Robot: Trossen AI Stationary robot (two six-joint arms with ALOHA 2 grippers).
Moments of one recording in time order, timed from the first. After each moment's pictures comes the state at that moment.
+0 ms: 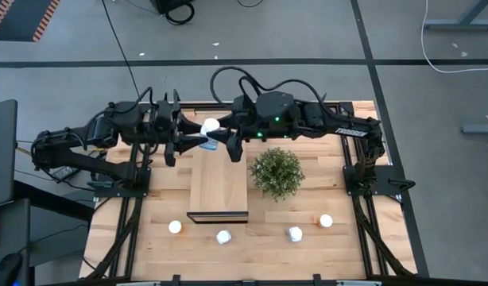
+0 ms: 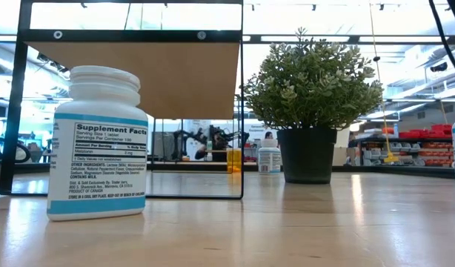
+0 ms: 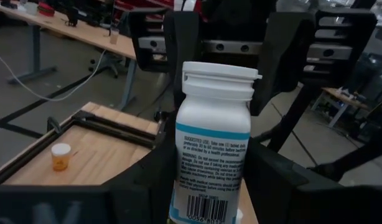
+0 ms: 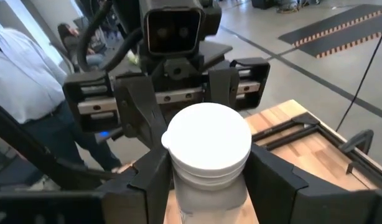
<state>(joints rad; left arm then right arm) 0.05 0.97 1.21 -0.30 -0.01 -0.33 0.07 1.89 2.33 -0.68 0.18 0.38</state>
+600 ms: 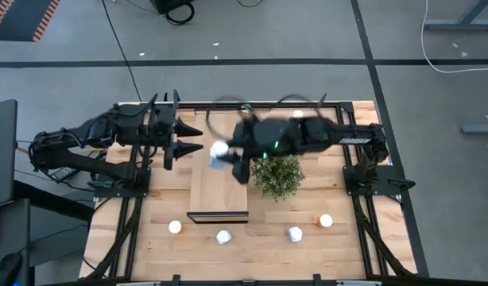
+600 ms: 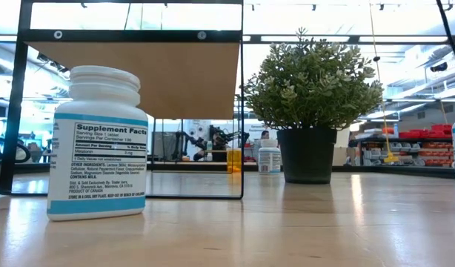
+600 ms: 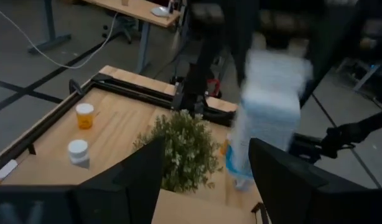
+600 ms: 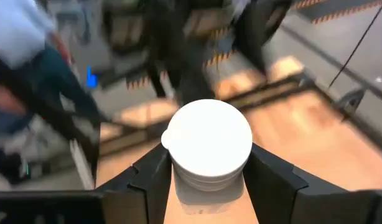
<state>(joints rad) 0.05 0.93 1.20 -0.48 -0.02 -0.28 0.19 1.89 2.27 -0.85 0.25 0.39</state>
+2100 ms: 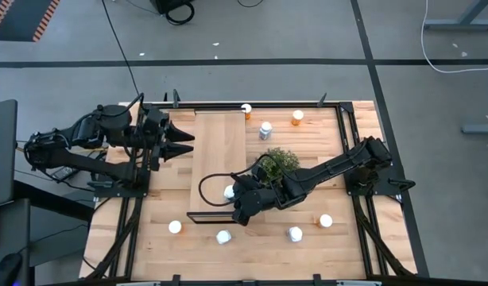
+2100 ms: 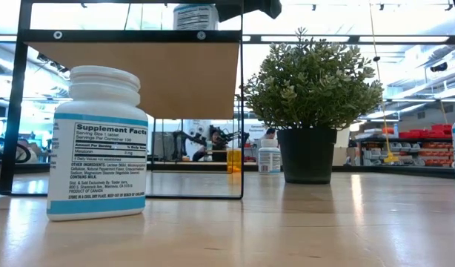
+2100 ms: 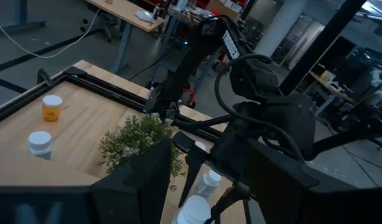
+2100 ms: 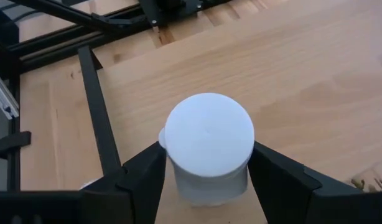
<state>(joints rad) 0.01 0.87 1.20 -0.49 0.01 -0.45 0.36 1.89 1.70 -0.64 0.49 0.62</state>
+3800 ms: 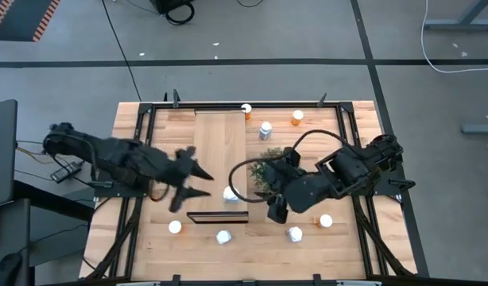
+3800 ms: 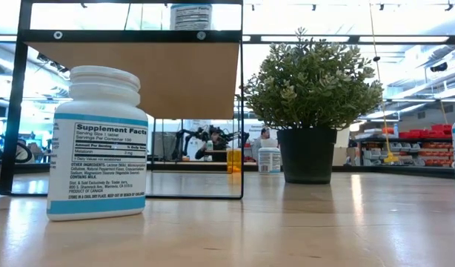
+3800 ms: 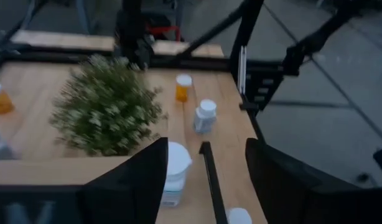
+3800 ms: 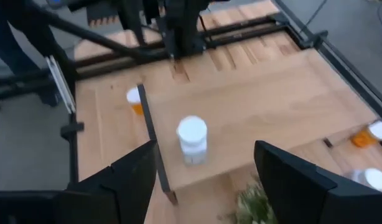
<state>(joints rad) -0.35 1.12 1.19 -0.48 -0.15 -0.23 0.50 1.86 2.36 -1.34 0.56 0.61</state>
